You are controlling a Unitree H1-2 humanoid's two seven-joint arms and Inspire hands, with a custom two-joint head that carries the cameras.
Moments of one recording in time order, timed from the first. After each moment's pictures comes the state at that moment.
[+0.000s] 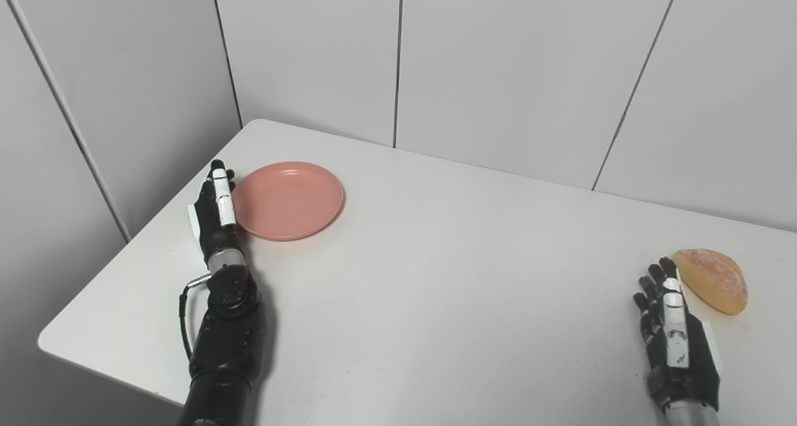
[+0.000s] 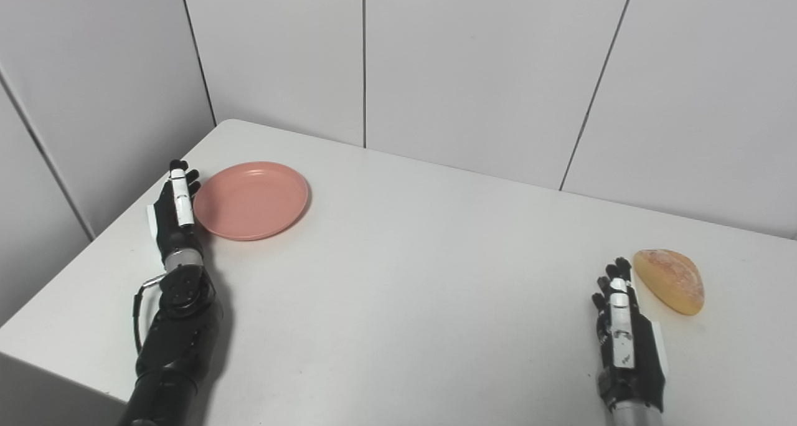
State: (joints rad) left arm -0.41 0.20 0.39 0.48 -0.13 -0.09 0.39; right arm -0.22 -0.04 -0.06 0.15 0.18 0.00 0.09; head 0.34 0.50
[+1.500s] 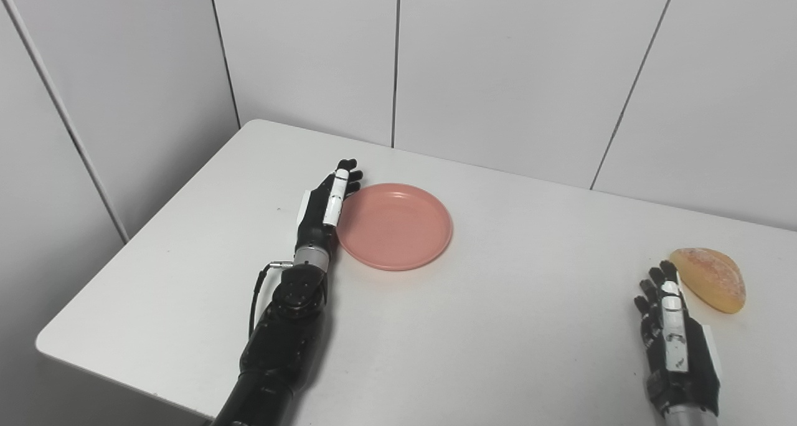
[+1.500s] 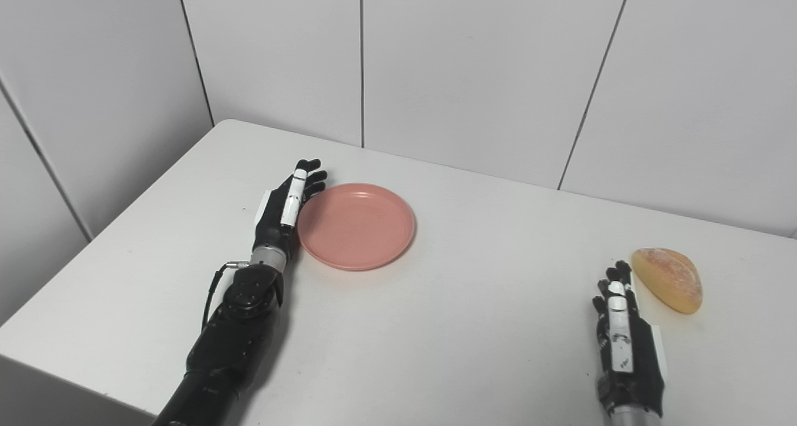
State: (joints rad) left arm -0.43 0.14 0.11 0.42 -0.08 -0.02 0.17; right arm -0.21 -0.03 -0.05 0.13 0.16 0.01 0.07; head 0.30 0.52
